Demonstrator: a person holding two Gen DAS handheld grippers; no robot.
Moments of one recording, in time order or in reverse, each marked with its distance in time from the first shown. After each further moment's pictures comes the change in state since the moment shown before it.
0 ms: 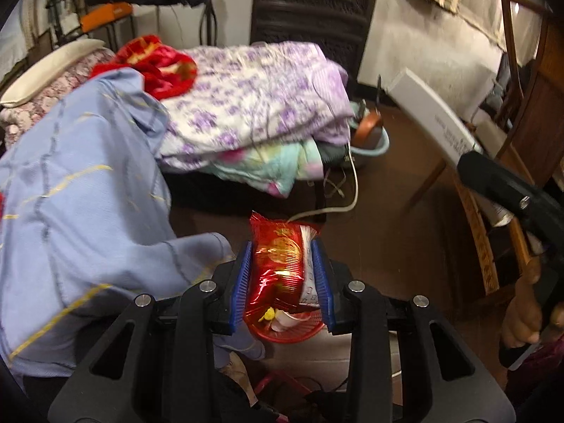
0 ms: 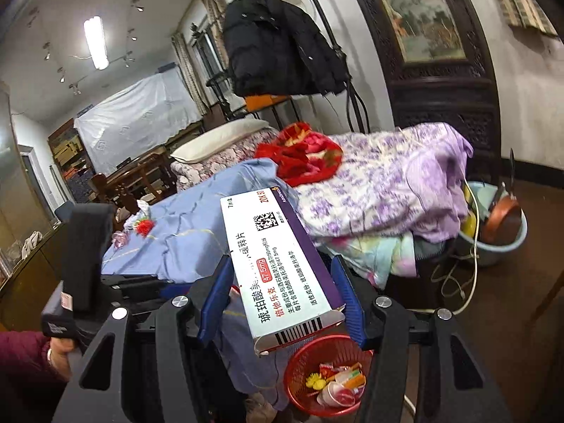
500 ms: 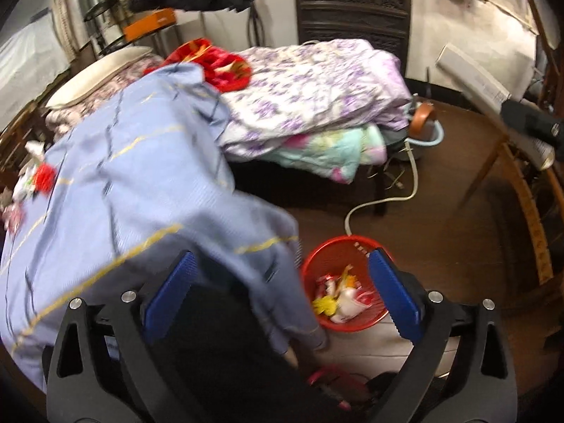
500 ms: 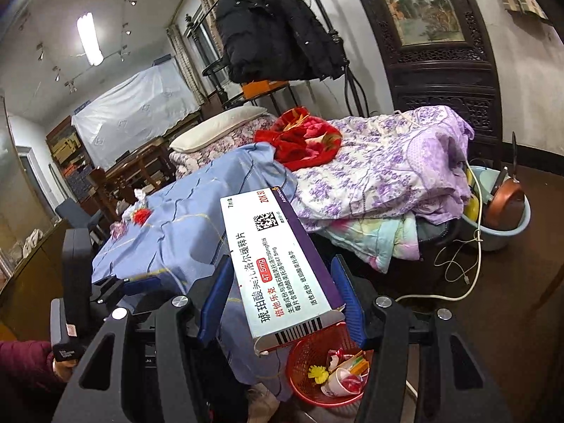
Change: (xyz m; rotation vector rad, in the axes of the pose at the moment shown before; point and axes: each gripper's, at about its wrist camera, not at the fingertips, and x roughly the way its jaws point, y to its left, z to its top) left arm -0.014 0.032 -0.057 -0.017 -0.042 0.257; right arm 0.016 0.001 -0.013 0.004 0.054 0.014
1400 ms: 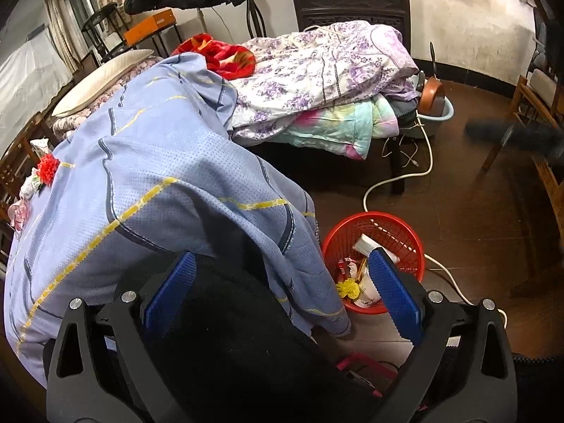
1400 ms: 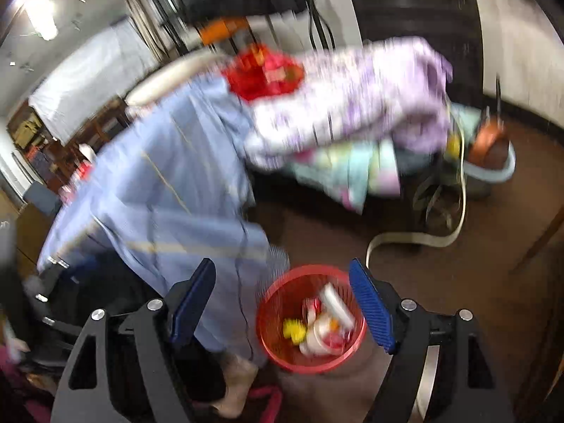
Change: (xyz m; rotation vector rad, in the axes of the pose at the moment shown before) left arm 0.017 -0.003 -0.028 0.080 0.012 0.063; right arm 0.050 -0.017 -0.035 0.058 0.179 -0.123
